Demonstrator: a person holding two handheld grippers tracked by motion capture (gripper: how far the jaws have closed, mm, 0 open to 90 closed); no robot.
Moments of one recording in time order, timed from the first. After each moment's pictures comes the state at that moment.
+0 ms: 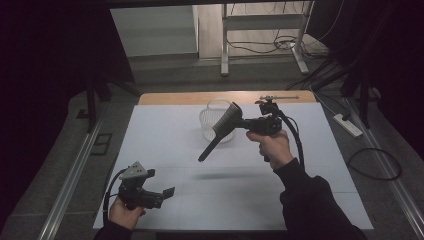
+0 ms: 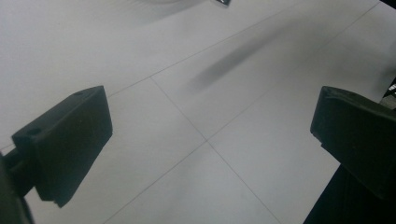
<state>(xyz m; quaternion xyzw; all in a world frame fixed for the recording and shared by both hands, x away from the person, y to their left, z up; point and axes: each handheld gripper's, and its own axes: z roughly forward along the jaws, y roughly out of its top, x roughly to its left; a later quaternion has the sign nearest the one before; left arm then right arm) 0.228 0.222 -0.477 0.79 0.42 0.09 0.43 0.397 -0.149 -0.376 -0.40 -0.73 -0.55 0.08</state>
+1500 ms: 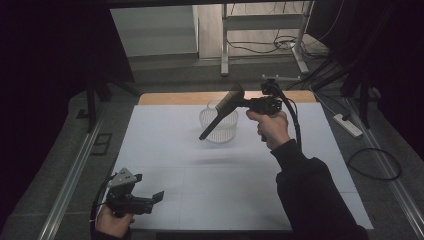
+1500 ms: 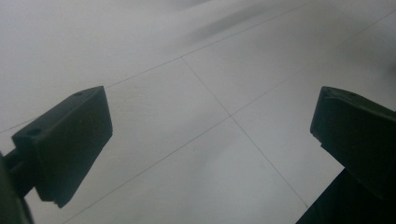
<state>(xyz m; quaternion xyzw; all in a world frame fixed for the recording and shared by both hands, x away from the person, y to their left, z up) 0.207 0.240 -0.474 0.78 0.46 0.12 0.41 0.438 -0.147 -0.350 -0.45 -0.70 -0.55 0.05</state>
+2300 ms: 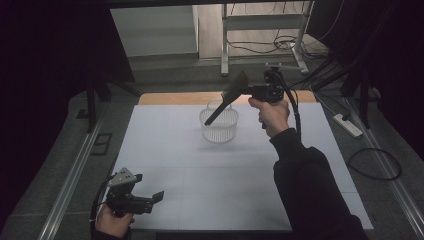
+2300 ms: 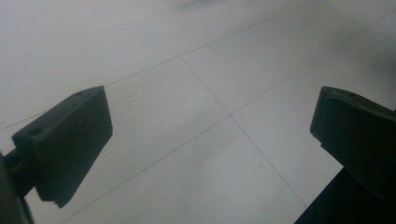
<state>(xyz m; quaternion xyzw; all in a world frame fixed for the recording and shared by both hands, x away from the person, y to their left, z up) 0.208 0.240 -0.475 0.78 0.46 0.12 0.41 0.464 -0.151 -0.336 -0.47 -0.69 -0.55 0.01</state>
